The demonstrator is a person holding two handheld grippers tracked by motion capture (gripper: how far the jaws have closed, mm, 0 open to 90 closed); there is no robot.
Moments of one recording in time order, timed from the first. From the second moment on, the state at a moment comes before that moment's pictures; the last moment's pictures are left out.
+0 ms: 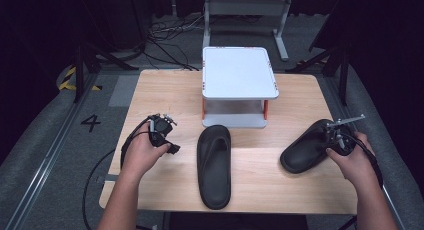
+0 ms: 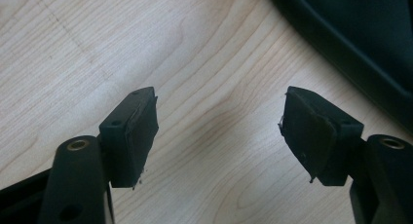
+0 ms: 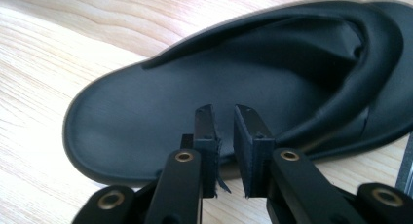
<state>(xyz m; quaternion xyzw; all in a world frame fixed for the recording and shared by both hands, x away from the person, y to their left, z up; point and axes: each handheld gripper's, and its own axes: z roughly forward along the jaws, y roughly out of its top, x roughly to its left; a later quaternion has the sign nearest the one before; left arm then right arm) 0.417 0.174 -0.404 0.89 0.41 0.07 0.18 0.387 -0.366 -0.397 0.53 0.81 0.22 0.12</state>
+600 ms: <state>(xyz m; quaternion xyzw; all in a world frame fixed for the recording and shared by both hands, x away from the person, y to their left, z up) 0.405 0.187 -0.409 0.89 0.41 0.07 0.16 0.414 -0.411 -0.413 0.62 0.75 0.23 0.10</state>
